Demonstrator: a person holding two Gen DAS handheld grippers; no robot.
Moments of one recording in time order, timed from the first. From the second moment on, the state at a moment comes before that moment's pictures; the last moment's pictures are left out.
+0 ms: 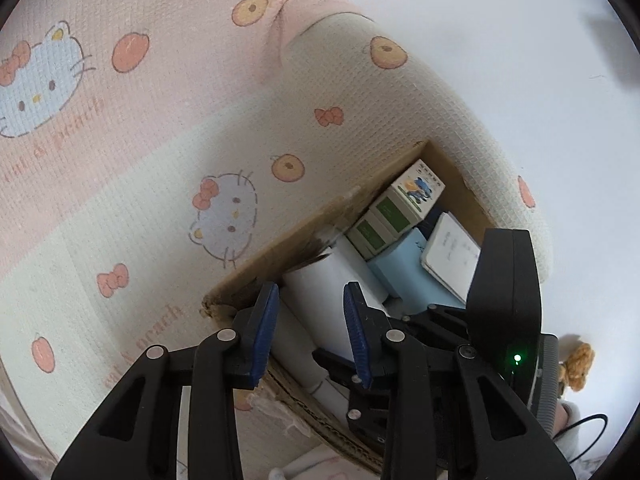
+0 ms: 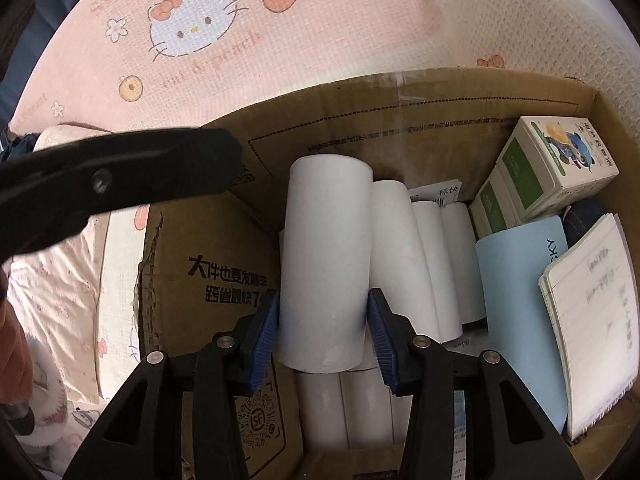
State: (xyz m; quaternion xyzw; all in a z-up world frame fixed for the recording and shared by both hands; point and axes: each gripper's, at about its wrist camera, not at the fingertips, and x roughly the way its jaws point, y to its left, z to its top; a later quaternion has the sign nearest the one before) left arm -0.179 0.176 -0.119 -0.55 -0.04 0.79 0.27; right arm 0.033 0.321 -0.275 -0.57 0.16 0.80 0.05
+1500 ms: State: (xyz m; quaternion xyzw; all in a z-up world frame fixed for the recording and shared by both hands) left arm -0.156 0.233 -0.135 -0.59 0.10 0.77 0.22; right arm 0.087 0.363 -0.253 -0.55 0.24 0.79 0.11
